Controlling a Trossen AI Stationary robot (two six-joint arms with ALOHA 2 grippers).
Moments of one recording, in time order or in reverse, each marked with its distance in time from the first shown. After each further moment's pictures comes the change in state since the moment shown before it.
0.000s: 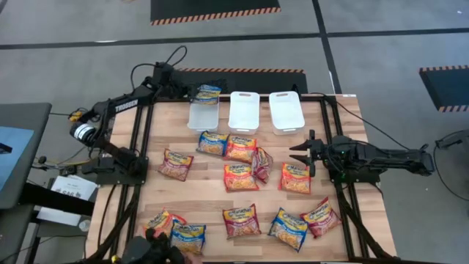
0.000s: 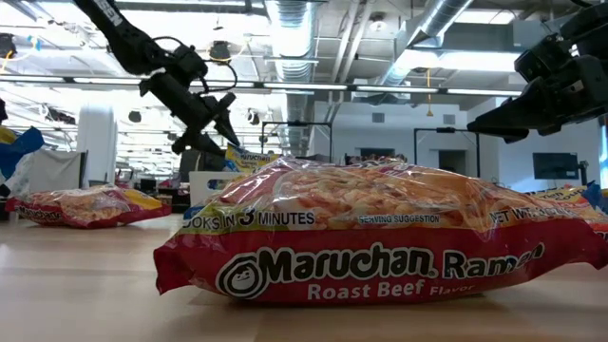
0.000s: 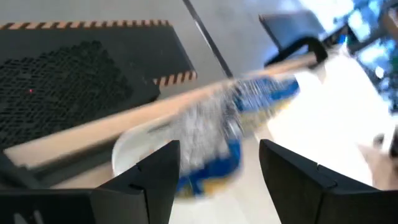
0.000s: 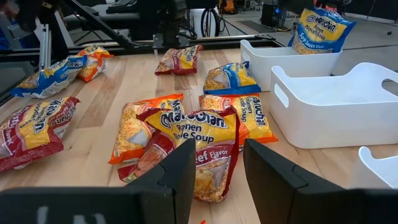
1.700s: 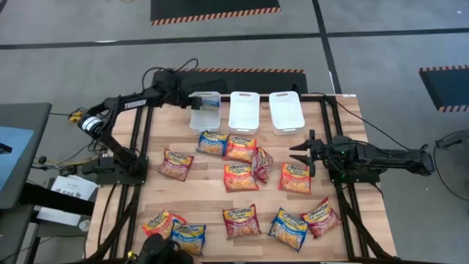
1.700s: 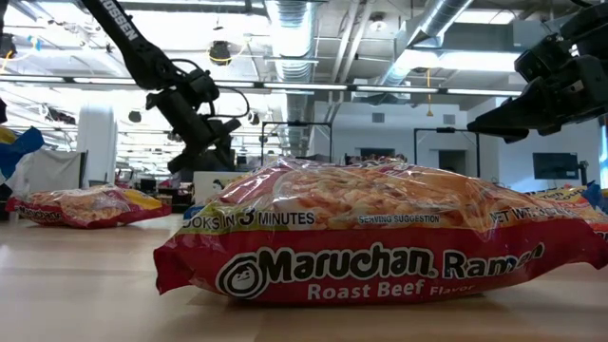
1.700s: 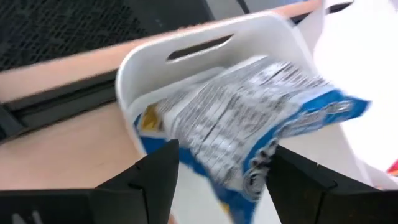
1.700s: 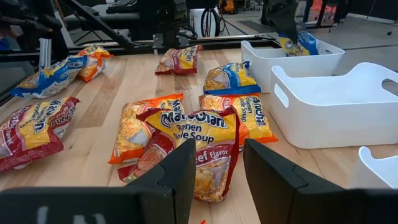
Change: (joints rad) left arm -0.054 0.122 0.000 -0.086 -0.049 0.023; right arm 0.000 0.000 0.000 0.000 0.000 0.000
